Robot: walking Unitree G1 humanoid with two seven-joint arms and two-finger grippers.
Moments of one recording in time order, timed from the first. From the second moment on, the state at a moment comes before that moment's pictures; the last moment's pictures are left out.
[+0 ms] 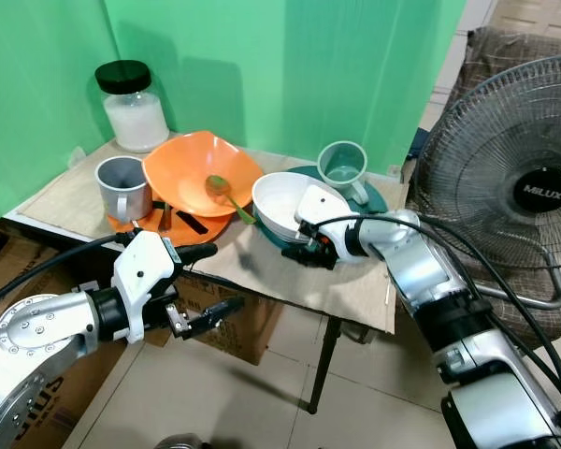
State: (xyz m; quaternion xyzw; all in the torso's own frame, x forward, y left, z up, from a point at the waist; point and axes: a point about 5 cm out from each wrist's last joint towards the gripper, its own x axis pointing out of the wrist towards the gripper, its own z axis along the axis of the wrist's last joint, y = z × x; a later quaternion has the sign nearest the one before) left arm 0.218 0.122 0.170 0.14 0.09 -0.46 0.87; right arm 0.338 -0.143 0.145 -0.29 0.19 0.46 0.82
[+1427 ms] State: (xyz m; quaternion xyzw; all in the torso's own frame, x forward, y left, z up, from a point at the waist) left arm 0.218 0.121 0.172 0.15 0.08 -0.47 0.87; right arm 0.344 -0.128 0.154 -0.21 0.15 0.49 0.83
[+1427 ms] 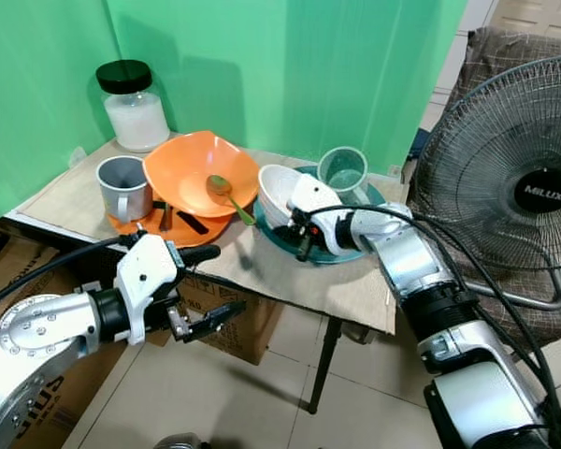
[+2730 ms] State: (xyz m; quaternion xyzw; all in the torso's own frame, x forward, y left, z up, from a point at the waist) left arm 0.253 0.120 0.198 0.10 -0.04 -0.25 0.96; right arm 0.265 -0.171 0.249 0.00 -0.13 0.19 0.97
